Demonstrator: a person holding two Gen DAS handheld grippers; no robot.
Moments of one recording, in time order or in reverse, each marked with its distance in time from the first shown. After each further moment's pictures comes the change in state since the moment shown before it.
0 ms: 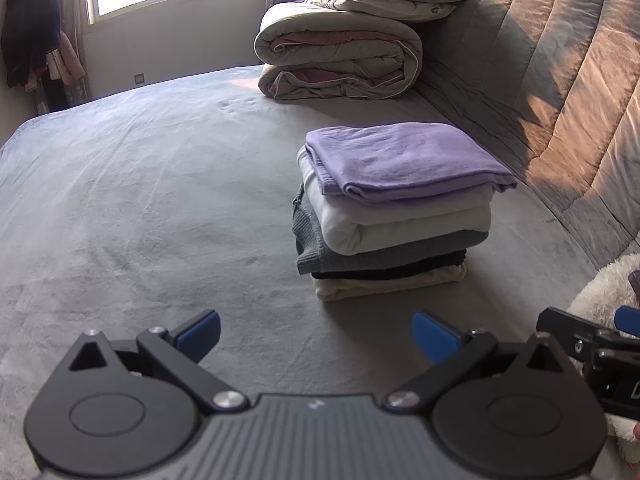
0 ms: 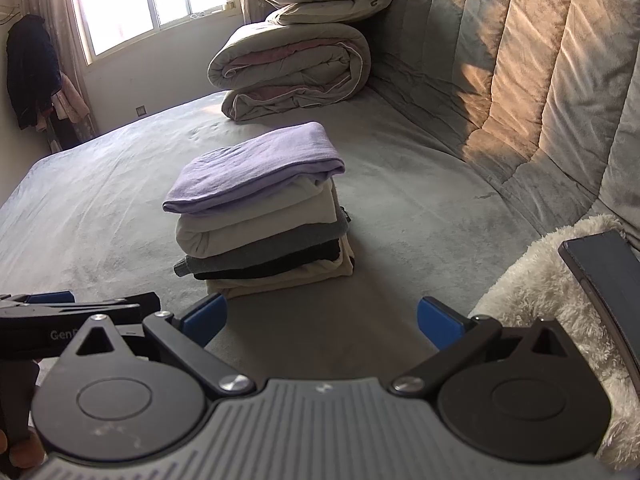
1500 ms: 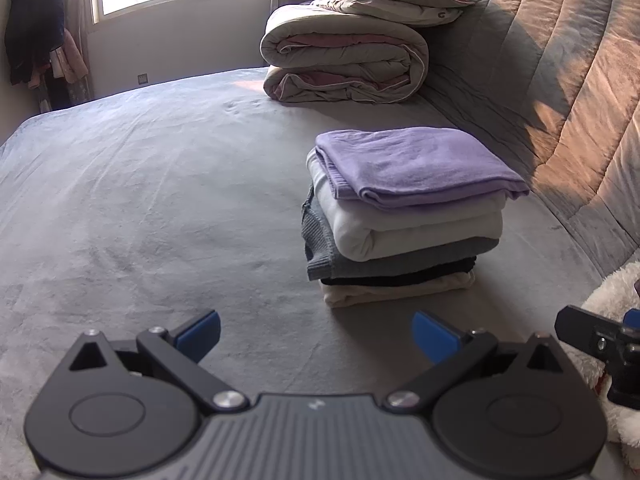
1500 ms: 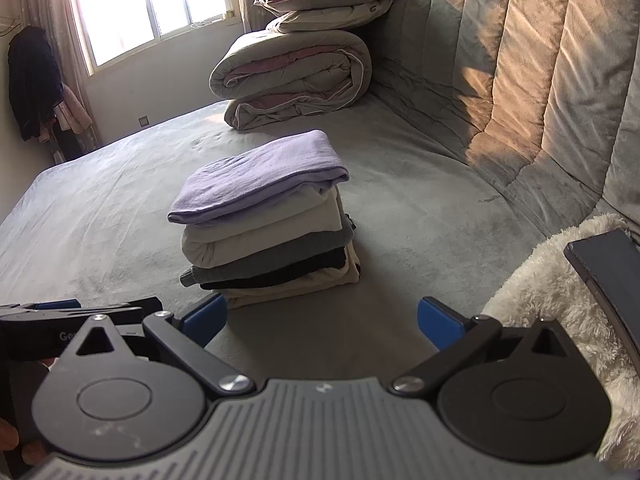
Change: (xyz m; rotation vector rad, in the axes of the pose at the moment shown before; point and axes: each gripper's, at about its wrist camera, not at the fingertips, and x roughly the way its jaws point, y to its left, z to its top) left arm 0.006 0.010 0.001 -0.008 -0.013 -0.001; right arm 0.000 0.000 0.002 0.018 -0.024 0.018
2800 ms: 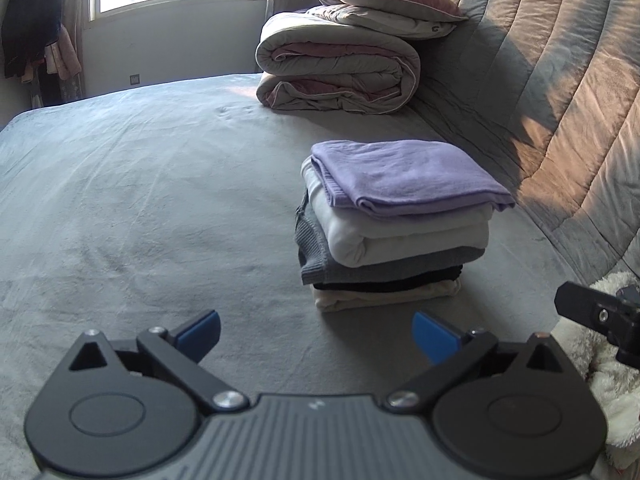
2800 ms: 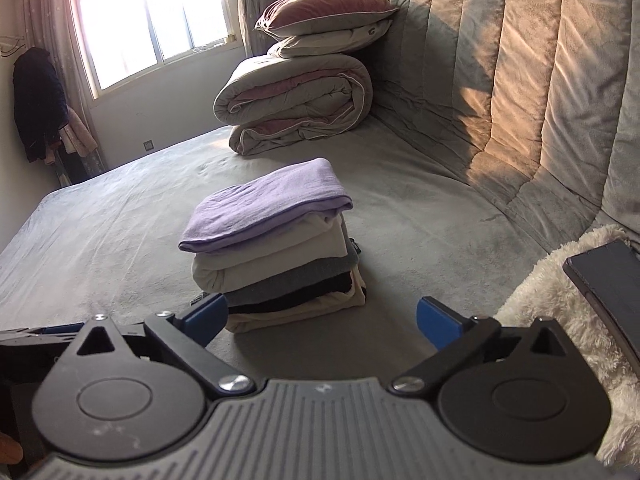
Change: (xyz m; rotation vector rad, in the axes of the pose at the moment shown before) left arm -0.005 0.009 -0.004 -0.030 -0.017 -0.044; right arm -0.007 0.001 0.004 0.026 -0.066 0.015
